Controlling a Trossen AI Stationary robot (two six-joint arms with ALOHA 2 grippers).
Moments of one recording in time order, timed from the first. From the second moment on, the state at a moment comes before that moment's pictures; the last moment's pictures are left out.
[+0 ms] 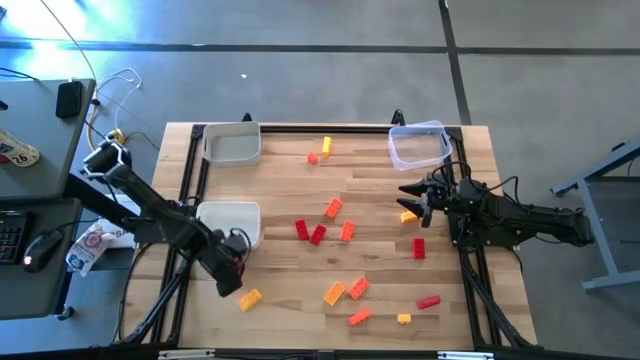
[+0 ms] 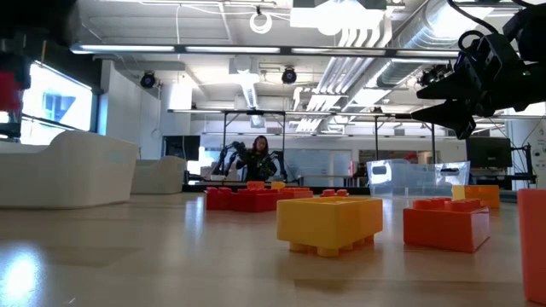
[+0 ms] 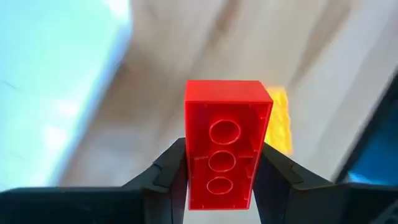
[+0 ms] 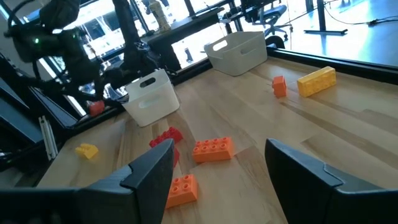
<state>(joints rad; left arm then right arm) -0.54 1.19 0.77 -0.83 -0.08 -1.17 -0.21 0.14 0.01 0.01 0.00 0.39</state>
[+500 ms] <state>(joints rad) -0.26 1.08 0.77 -0.98 -0.30 -0.85 -0.21 0.14 0.01 0.01 0.00 0.39</state>
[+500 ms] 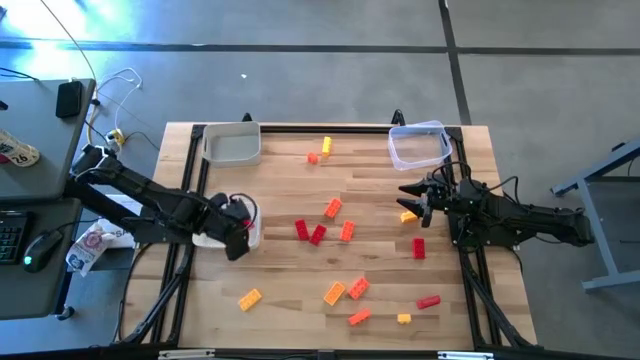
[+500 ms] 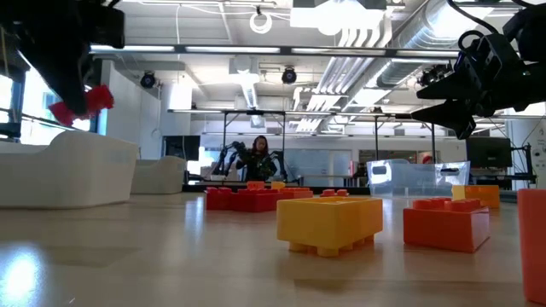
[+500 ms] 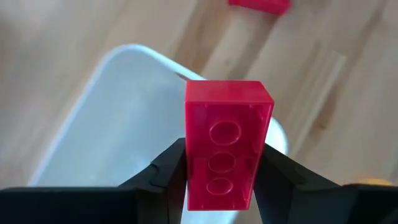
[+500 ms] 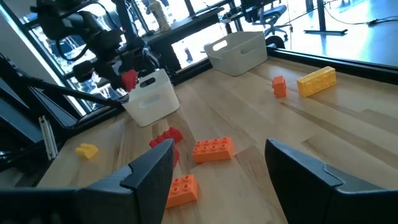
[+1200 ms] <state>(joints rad) 0.02 1.20 0.77 -1.06 0.01 -0.67 -0.21 0.14 0.01 0.03 0.05 0.45</state>
